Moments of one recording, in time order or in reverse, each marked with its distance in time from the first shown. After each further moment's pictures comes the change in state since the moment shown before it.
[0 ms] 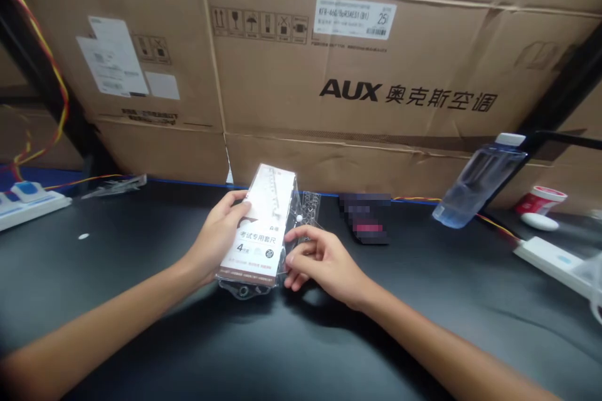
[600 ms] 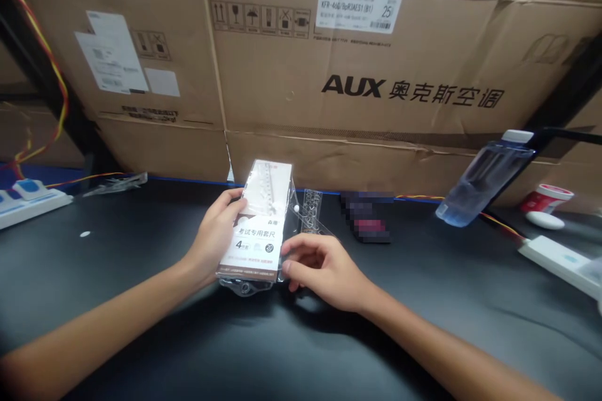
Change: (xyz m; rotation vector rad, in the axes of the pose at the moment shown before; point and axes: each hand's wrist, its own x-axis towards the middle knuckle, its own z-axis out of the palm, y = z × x) left_hand 0.000 0.001 0.000 -0.086 0.088 -0.012; right_hand -0.003 0.004 0.003 -0.112 -0.040 -0.073
